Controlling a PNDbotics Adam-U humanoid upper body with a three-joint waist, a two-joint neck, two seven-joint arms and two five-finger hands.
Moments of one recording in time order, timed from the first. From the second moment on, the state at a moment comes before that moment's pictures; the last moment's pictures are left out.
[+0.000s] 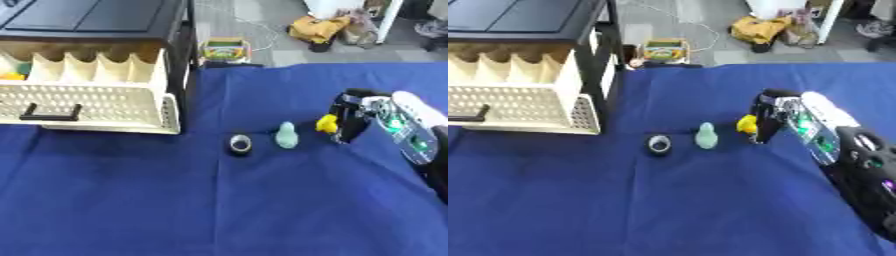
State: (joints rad) left arm -0.64 0.78 -0.03 -1.99 -0.17 0.27 0.05; right arm -0.84 -0.68 0.29 -1.18 0.72 0.34 0.64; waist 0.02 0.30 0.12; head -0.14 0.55
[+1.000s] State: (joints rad) left arm -0.62 0.76 -0.02 -1.99 -0.17 0.28 0.05; right arm -0.86 -0.68 0.28 -1.16 0.74 0.36 0.67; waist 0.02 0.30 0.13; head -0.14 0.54
